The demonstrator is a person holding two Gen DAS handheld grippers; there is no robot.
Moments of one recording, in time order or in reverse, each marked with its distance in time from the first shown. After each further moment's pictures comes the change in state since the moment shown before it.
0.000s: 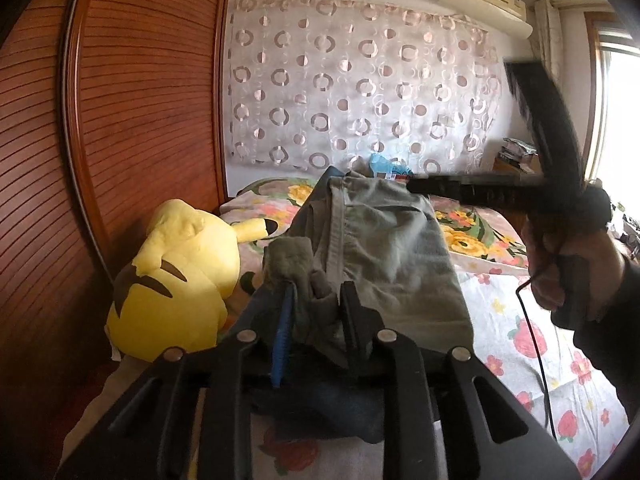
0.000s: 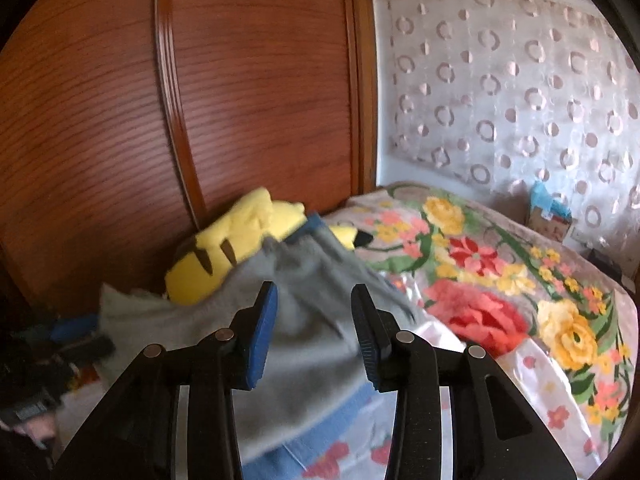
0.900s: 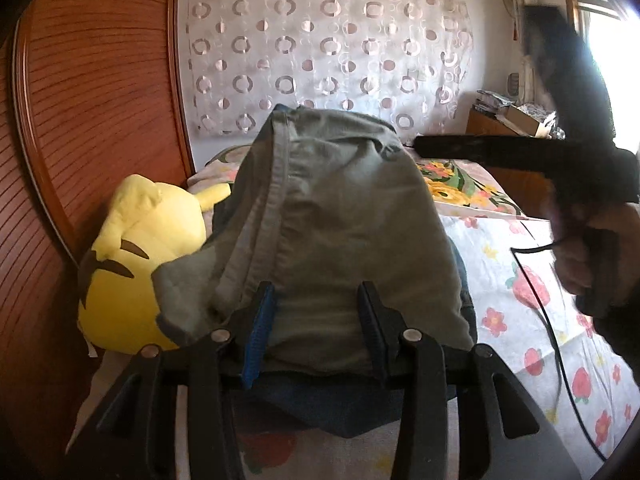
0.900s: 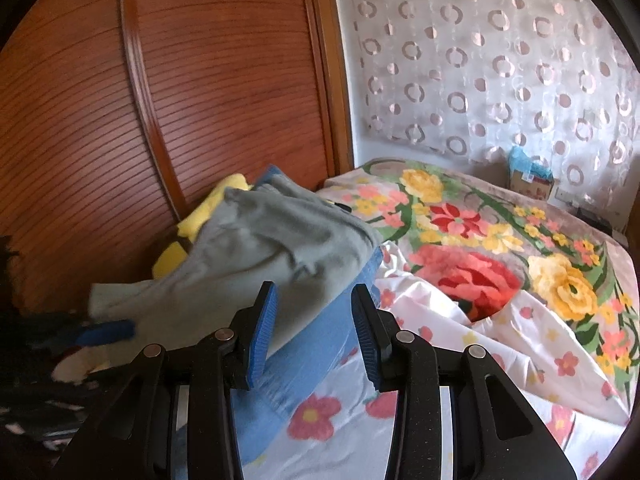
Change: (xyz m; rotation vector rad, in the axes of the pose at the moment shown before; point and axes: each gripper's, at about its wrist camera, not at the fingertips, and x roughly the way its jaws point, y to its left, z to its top) left arm 0.045 -0.025 -0.023 0.097 0.152 -0.083; right arm -0.020 -0.011 -0.040 0.107 0.009 -0.049
